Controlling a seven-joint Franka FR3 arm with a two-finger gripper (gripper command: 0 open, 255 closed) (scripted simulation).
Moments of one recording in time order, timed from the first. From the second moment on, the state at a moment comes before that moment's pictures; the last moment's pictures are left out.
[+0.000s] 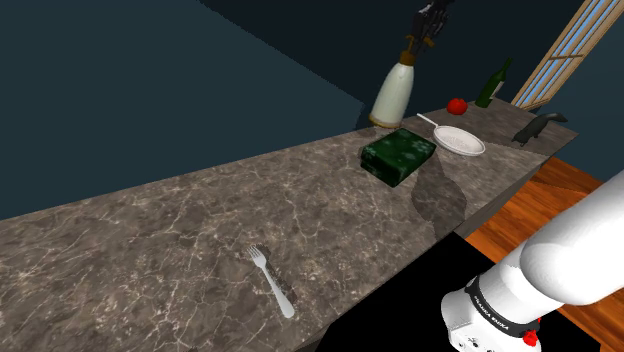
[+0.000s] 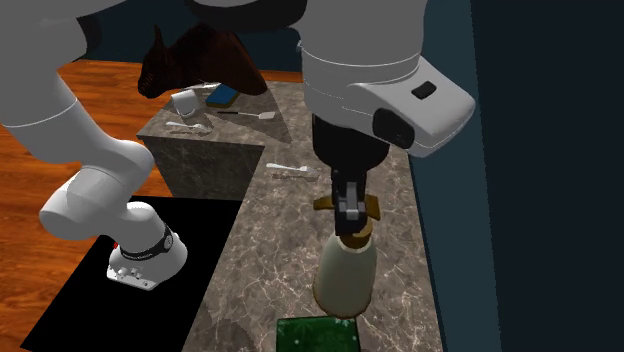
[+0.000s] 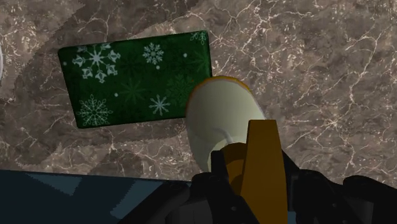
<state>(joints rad) -0.15 -0.06 -0.17 -1.58 0.00 1.55 -0.35</state>
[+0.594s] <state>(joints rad) -0.26 0.06 -0.28 -1.34 0.04 1.42 -0.57</state>
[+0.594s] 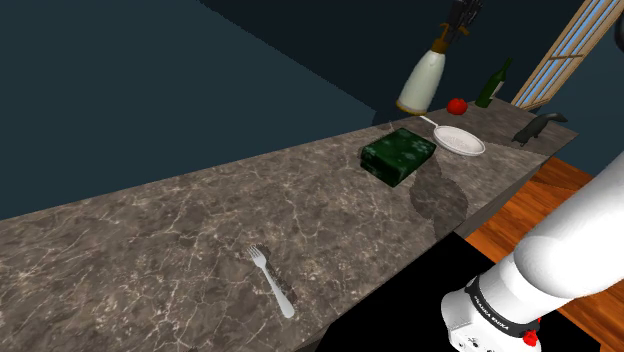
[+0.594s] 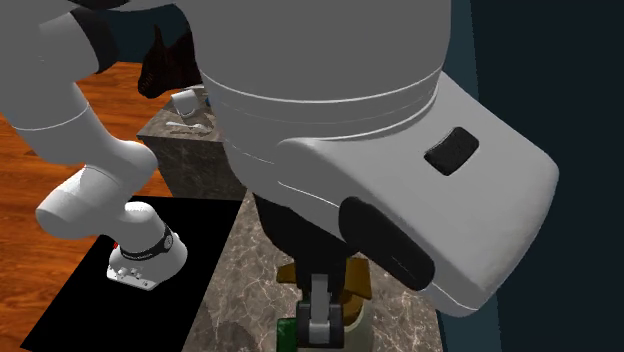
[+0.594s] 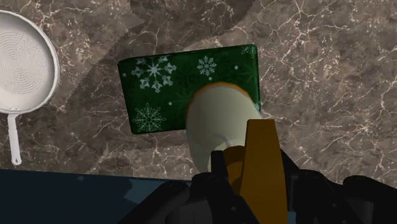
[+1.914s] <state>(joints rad) -0.31 0.07 -0.32 -1.51 0.04 1.59 -0.67</state>
